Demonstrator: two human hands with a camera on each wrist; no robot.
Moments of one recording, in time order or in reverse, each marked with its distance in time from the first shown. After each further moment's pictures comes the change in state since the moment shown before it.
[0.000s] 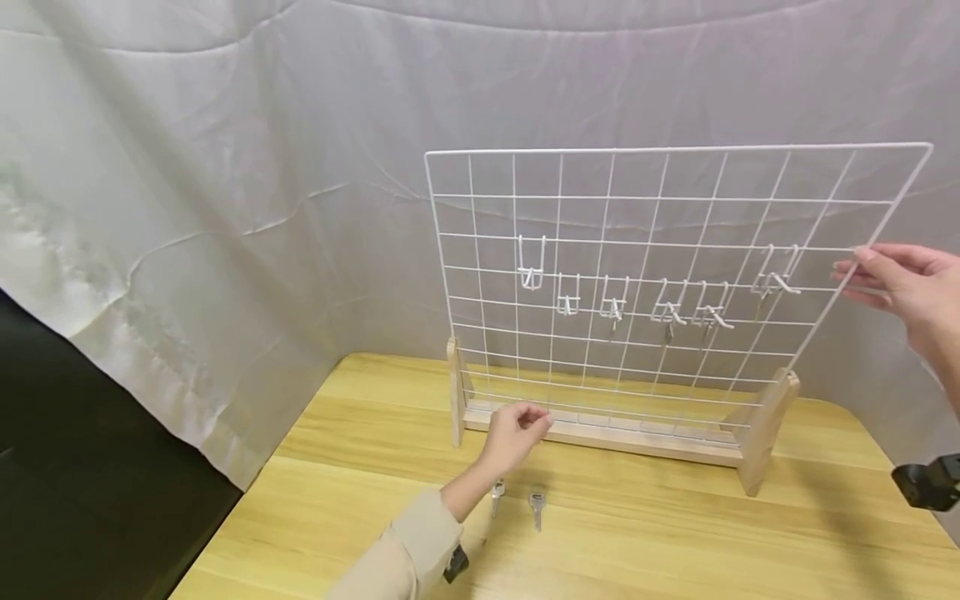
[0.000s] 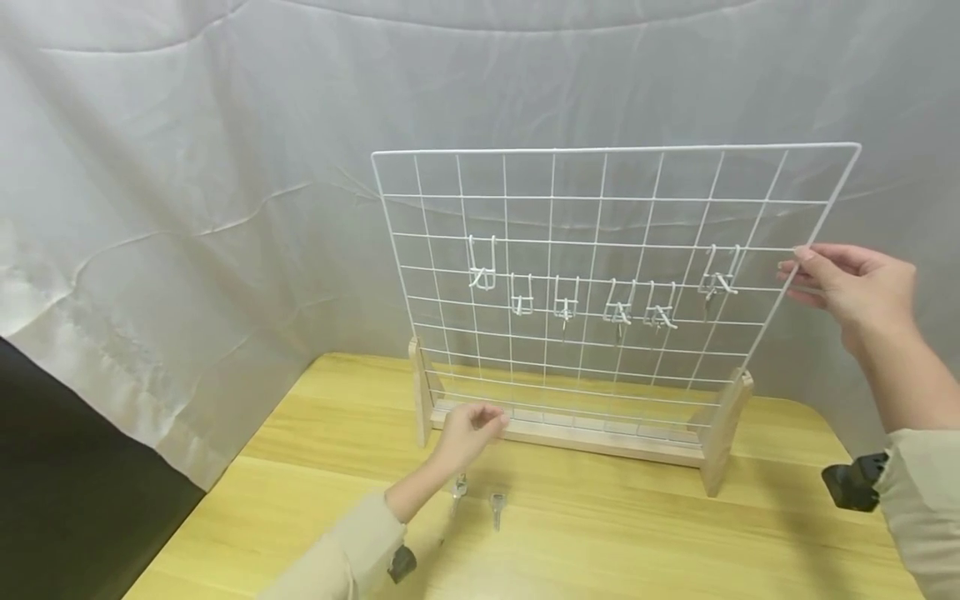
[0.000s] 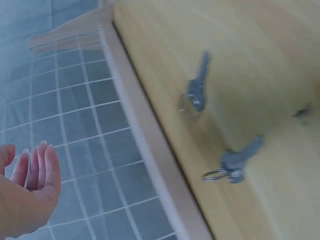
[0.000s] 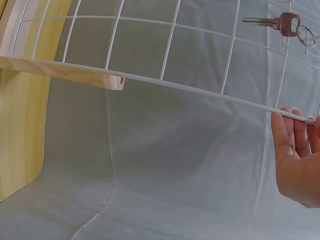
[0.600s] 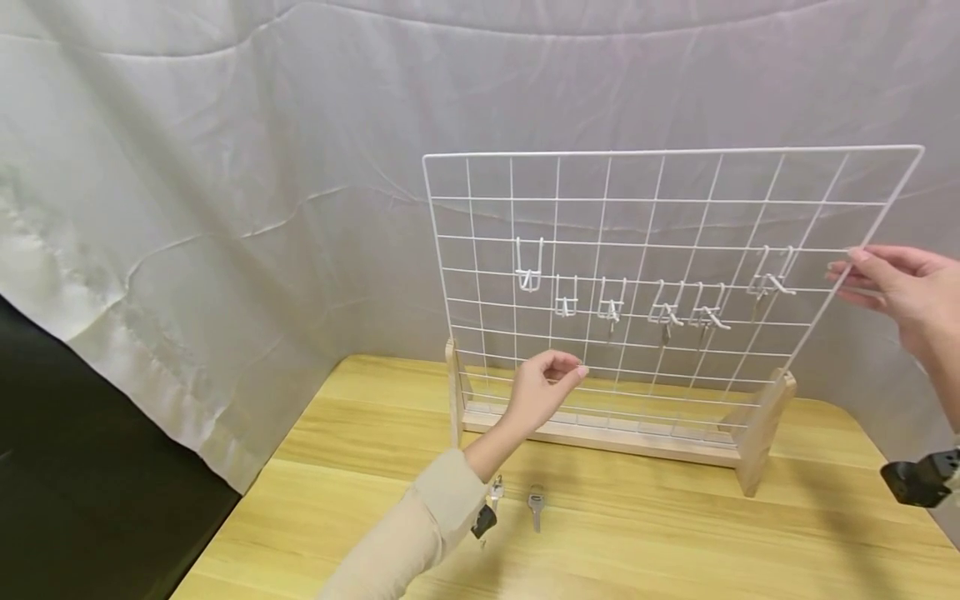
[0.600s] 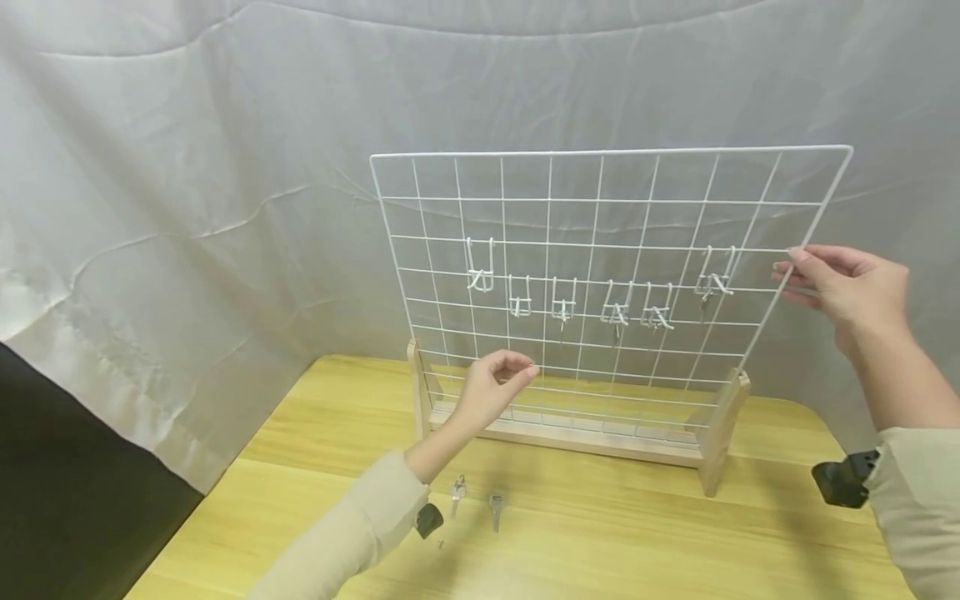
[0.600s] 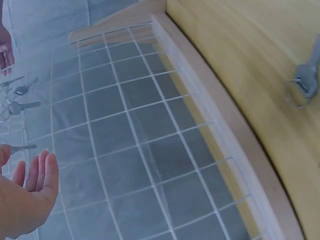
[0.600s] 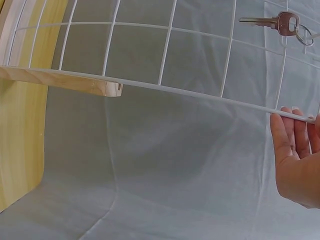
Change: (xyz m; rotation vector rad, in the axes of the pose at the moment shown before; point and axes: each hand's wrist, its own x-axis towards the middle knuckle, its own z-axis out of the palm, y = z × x) left_hand 0.045 0.061 0.011 -0.031 0.037 0.105; right_hand 0.000 0.003 0.000 -0.017 0.008 -0.059
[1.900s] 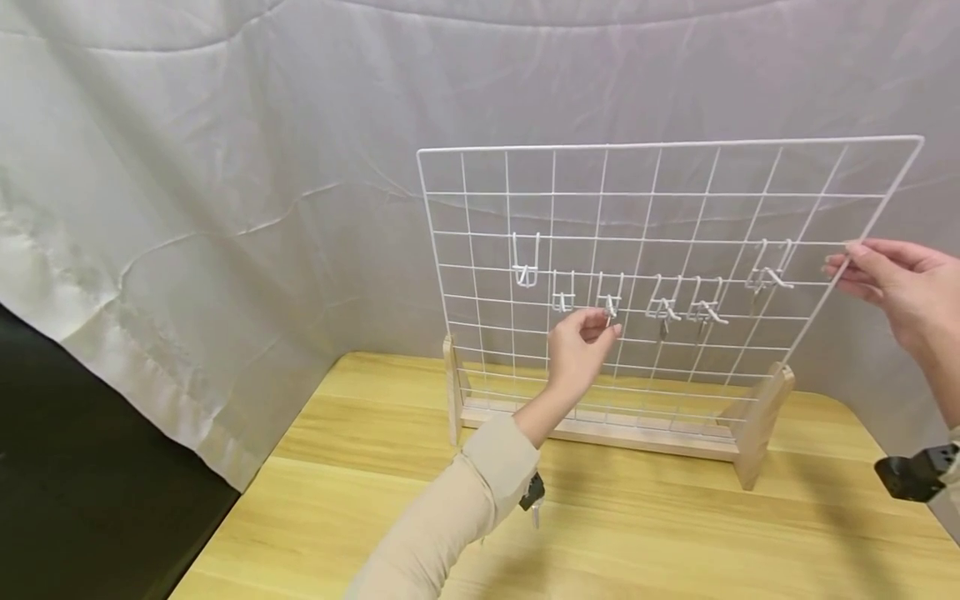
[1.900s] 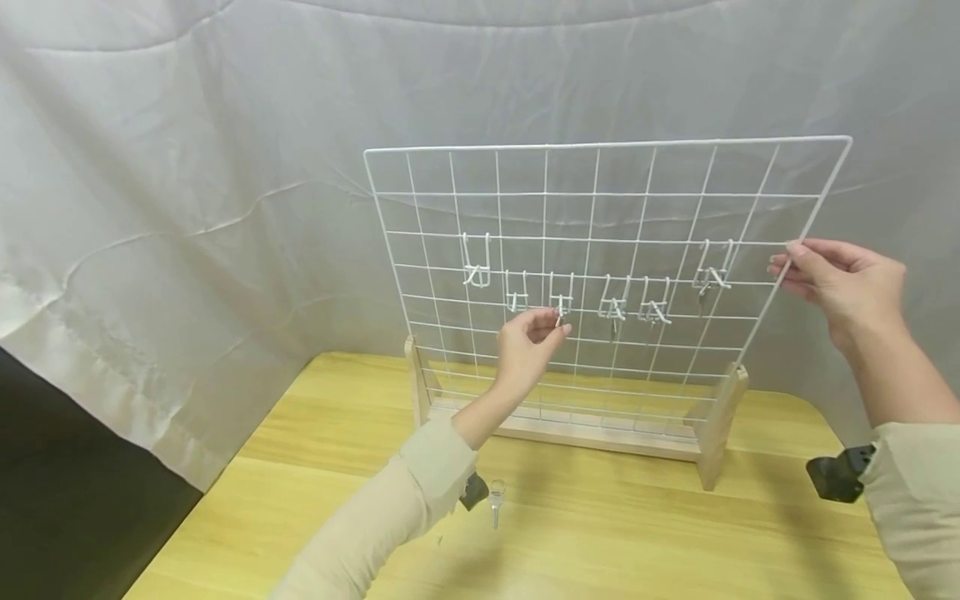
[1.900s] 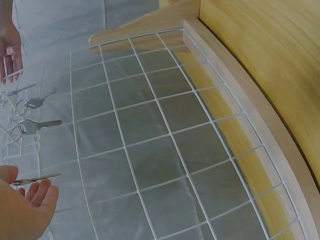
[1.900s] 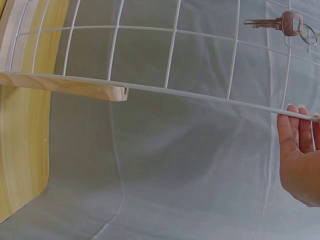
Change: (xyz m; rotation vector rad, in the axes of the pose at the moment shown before) left_hand 0.038 0.042 0.043 -0.080 0.201 0.026; right_hand 0.002 0.006 -0.002 0.077 -0.001 -0.034
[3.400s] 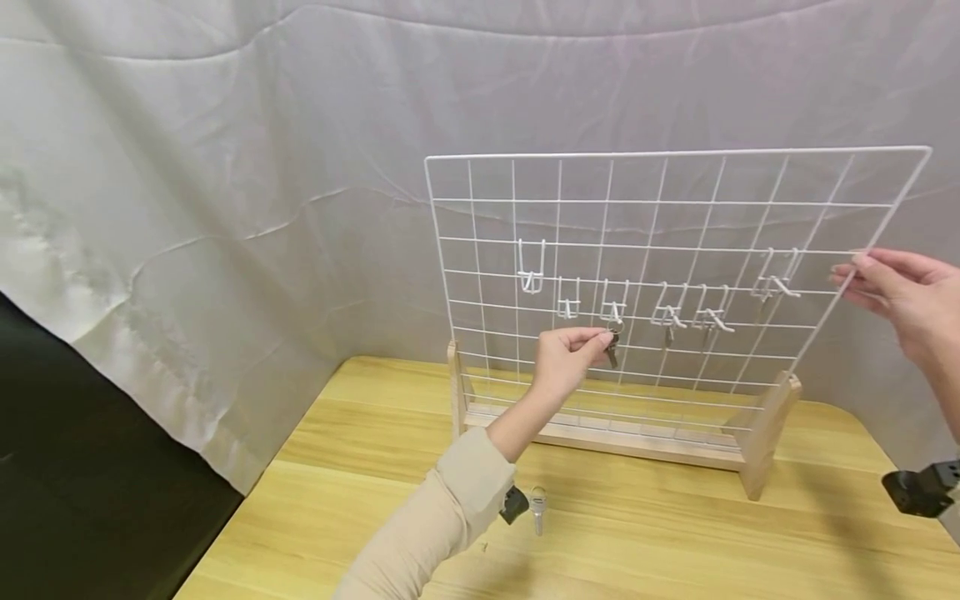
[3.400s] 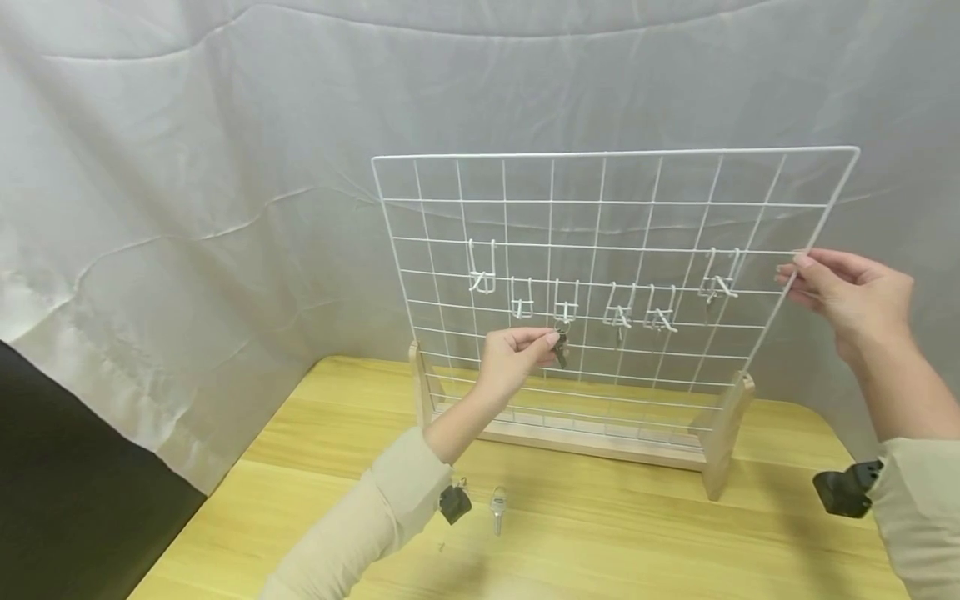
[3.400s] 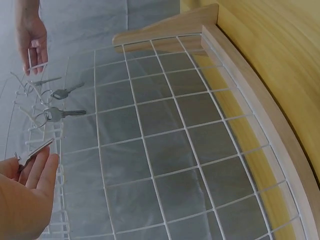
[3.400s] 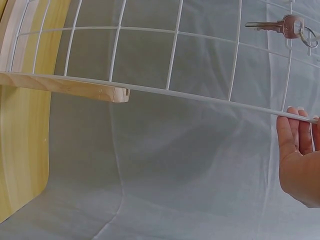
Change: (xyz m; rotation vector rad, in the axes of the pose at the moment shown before) left_hand -0.005 0.013 -0.027 -0.210 -0.123 -0.194; right_hand -0.001 0.003 -0.001 0.008 -0.004 -0.016
